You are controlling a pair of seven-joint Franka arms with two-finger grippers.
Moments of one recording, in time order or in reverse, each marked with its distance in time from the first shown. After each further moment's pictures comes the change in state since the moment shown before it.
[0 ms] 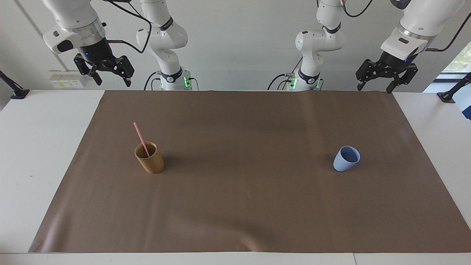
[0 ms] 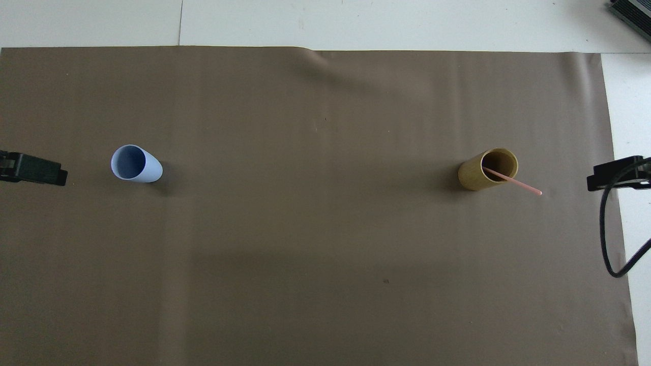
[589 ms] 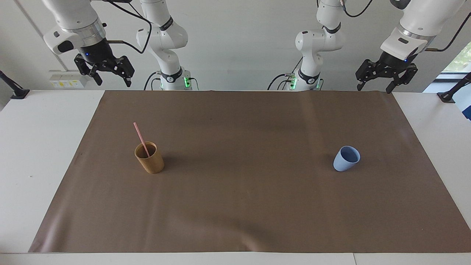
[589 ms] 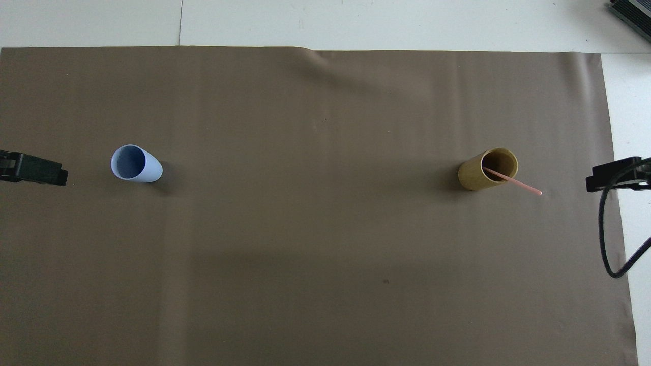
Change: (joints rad) left arm 0.000 0.000 -0.003 0.000 0.000 0.000 -0.006; right arm 0.000 -0.001 0.000 -0.002 0.000 0.000 0.000
